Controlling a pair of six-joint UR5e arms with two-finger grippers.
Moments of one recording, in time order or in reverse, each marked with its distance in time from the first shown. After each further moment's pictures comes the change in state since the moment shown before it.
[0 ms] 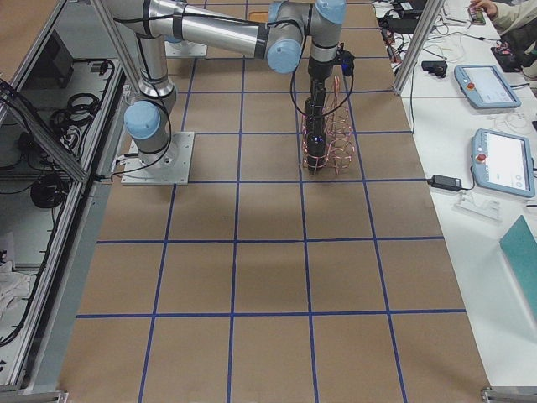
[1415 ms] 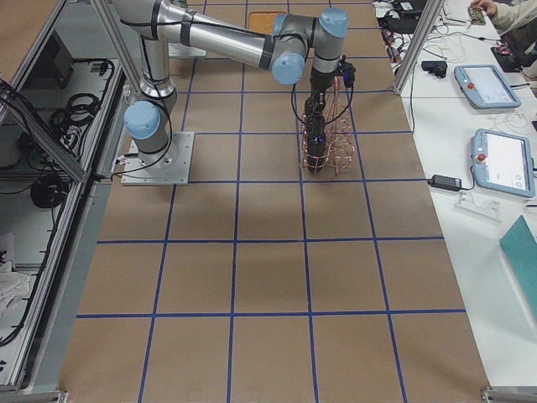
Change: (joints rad) left arm 0.000 -0.001 -0.001 0.000 0.000 0.000; right arm -0.003 0.038 0.018 -0.044 0.016 0.042
